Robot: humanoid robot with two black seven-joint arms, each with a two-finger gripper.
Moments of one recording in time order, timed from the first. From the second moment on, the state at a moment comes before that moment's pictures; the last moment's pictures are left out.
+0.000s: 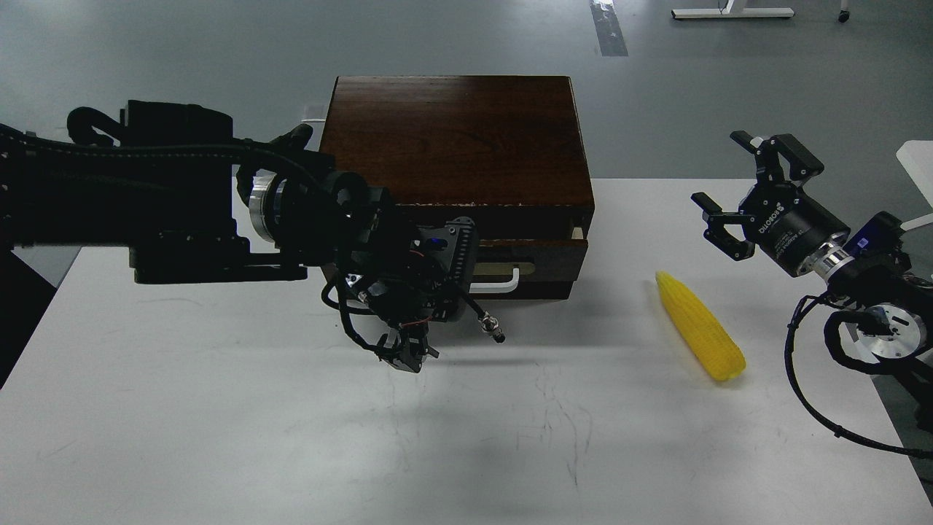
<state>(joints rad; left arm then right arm) -1.66 0.29 0.37 -1.47 2.13 -0.49 -0.49 0.62 -0.60 0.61 0.86 -0.21 0.49 0.36</state>
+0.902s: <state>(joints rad) -1.66 0.33 0.35 -1.58 2.09 -0.49 -0.49 0.62 -0.60 0.61 0.86 -0.21 0.49 0.36</state>
